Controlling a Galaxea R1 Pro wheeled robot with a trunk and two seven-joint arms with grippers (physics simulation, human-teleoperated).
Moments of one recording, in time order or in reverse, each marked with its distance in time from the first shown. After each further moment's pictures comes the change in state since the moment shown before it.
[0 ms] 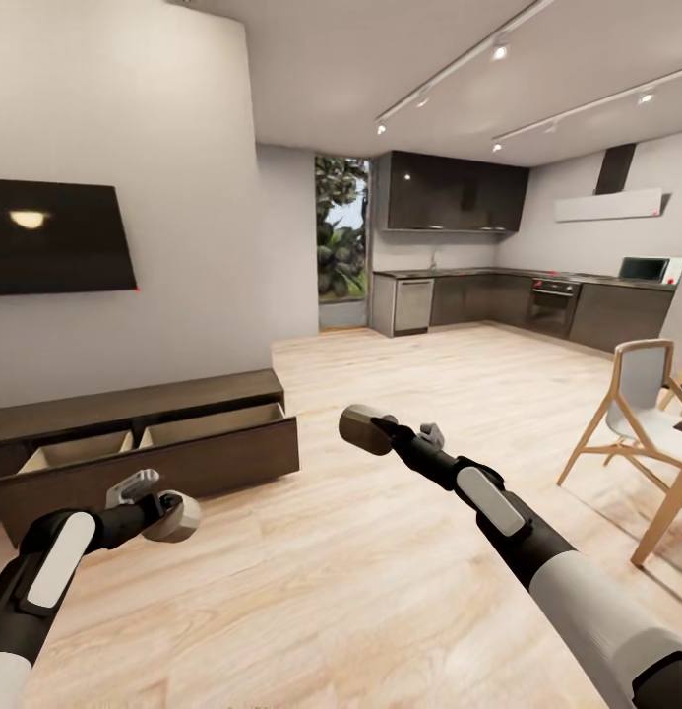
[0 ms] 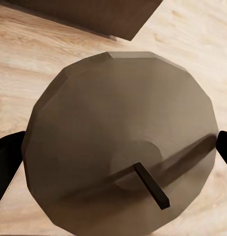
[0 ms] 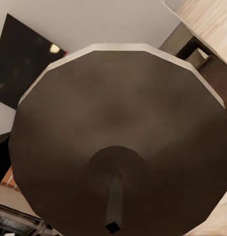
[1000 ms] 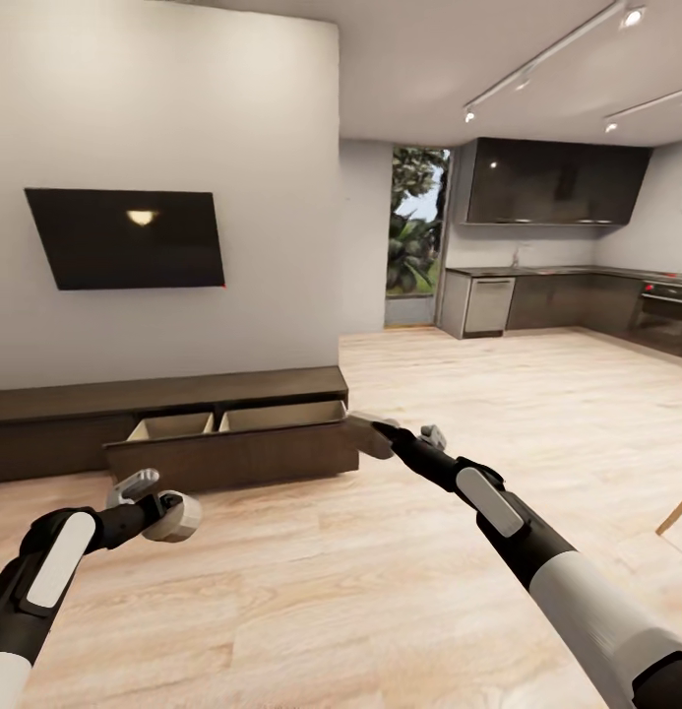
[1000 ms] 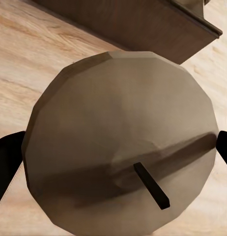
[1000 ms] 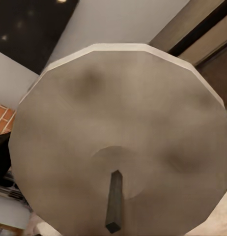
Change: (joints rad) left arm 0.000 0.000 0.000 0.000 0.002 0.000 0.000; right arm 0.000 0.000 -0.001 0.002 0.041 0.001 -0.044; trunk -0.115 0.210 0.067
